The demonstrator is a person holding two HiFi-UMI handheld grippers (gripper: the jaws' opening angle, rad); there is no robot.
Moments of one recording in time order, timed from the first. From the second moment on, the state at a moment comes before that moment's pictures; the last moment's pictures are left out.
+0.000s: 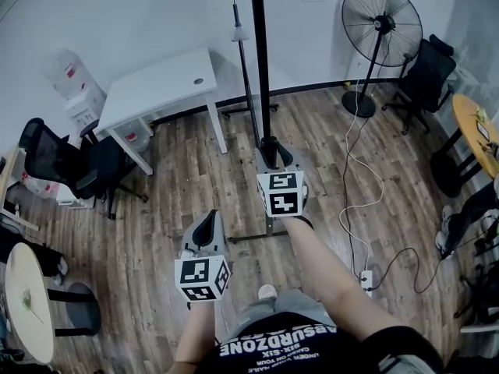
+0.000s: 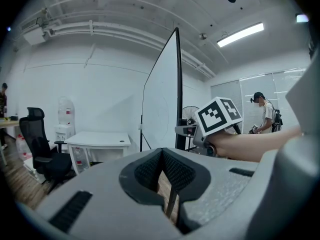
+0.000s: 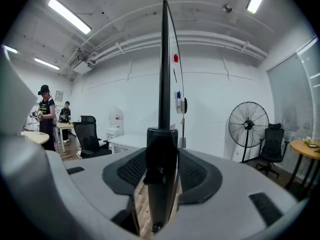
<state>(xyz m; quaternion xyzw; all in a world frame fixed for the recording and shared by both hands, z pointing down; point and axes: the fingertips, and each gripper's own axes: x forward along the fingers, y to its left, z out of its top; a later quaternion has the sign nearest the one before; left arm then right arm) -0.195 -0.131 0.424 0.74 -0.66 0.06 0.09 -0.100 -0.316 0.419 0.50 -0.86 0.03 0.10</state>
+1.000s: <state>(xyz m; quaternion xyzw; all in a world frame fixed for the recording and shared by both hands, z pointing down) -0.168 -0.107 0.420 0.72 -0.68 0.06 0.10 -0.075 -0.280 0.417 0.49 -0.87 0.04 0.08</state>
